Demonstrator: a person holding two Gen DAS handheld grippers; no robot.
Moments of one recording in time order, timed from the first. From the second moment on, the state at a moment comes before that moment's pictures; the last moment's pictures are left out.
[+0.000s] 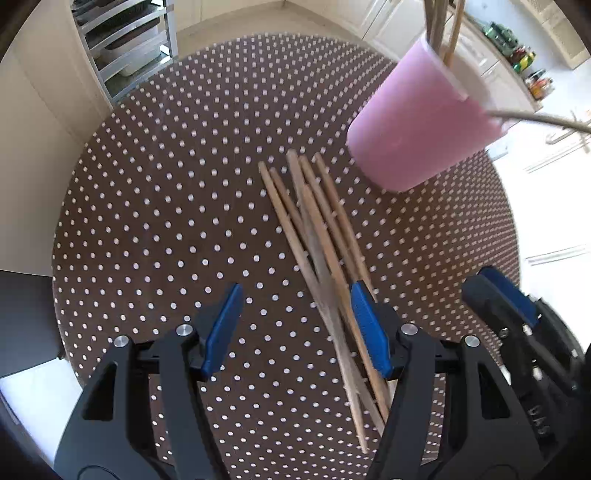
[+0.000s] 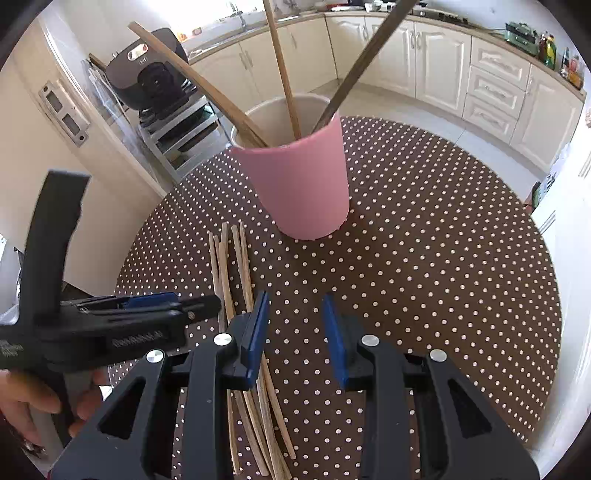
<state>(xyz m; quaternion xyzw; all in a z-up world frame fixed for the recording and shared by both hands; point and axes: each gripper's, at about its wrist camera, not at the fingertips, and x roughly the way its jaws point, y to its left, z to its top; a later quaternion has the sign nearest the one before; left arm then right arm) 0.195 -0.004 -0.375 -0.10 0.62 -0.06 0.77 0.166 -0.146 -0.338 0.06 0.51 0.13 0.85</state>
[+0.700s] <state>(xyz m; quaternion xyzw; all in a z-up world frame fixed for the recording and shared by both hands) 0.199 0.041 -0.388 -0.11 0.64 0.00 0.76 0.229 -0.081 -0.387 0.00 0.58 0.20 0.79</state>
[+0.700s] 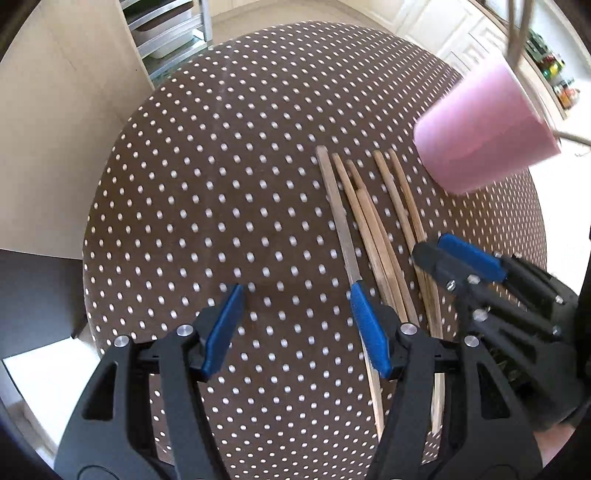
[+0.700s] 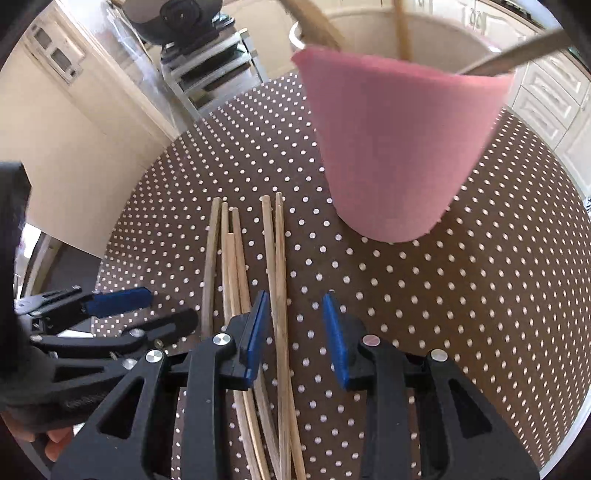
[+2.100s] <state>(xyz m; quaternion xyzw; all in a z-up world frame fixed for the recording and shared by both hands) 0.183 0.047 -0.282 -0.12 0.54 -0.07 0.83 0.215 -0.110 -0.296 0.09 0.52 0.24 0.81</state>
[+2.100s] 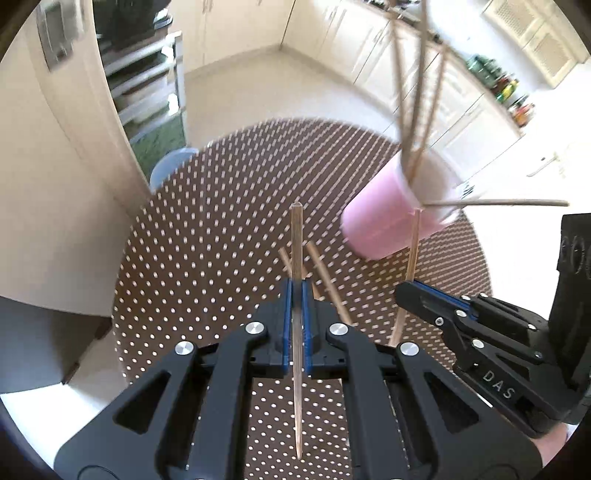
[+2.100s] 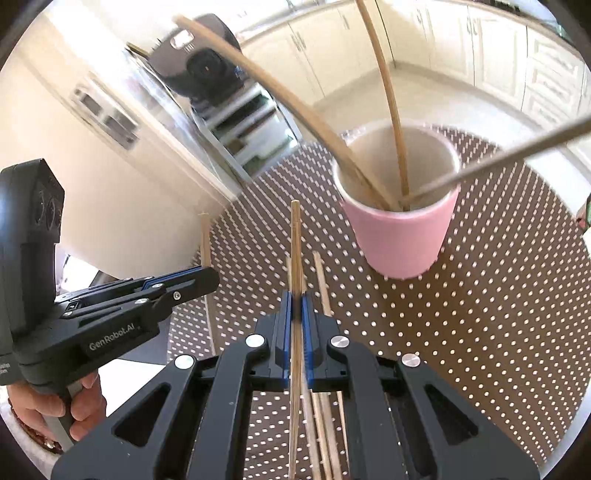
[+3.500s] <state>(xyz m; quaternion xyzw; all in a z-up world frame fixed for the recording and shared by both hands) 0.256 -0.029 -0.144 -0.09 0.33 -0.11 0.93 0.230 -0.176 -0.150 0.03 0.30 0.15 0.94</state>
